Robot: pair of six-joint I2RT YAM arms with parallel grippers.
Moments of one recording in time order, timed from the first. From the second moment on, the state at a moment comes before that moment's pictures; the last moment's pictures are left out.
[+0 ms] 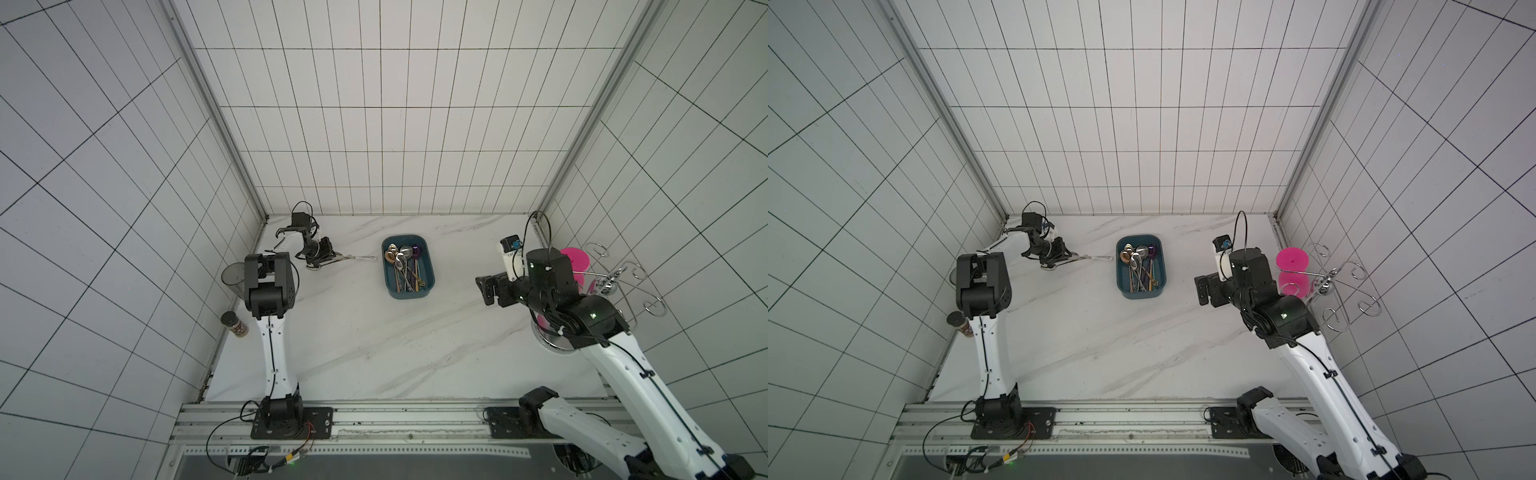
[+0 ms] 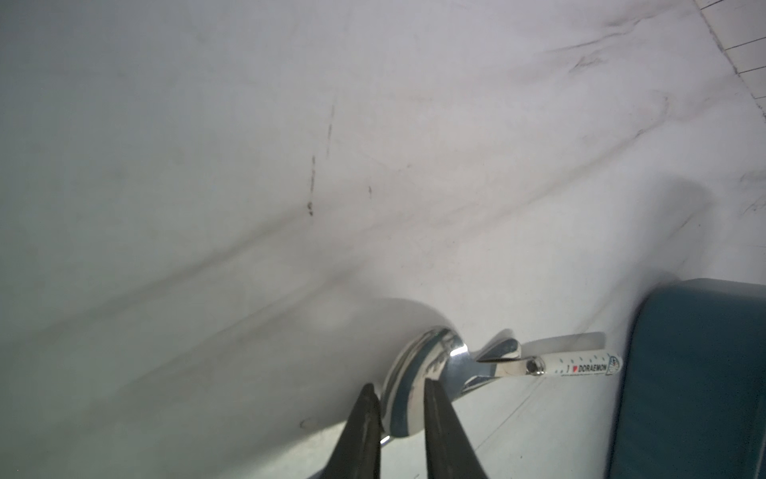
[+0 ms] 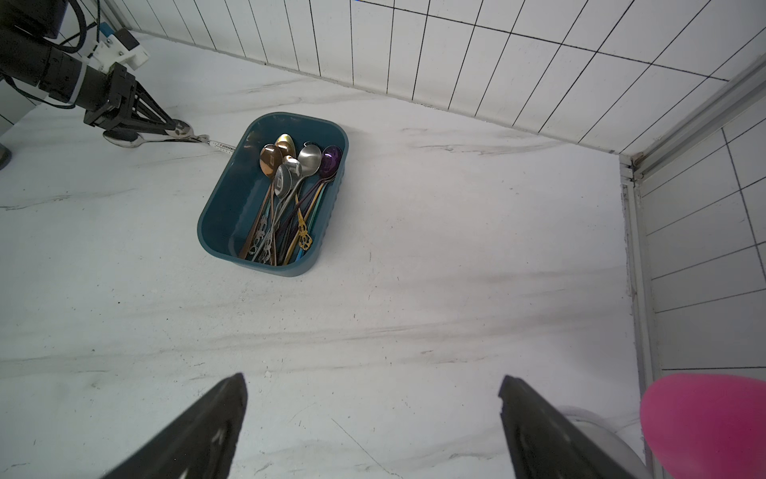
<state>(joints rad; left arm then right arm) 0.07 2.31 1.78 -0.64 0.47 -0.27 0.52 0.93 1.15 -0.85 0.10 0.03</state>
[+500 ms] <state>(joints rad) 0.08 2.31 1.78 -0.62 0.54 -0.30 0.52 0.93 1.15 -0.85 0.10 0.03</state>
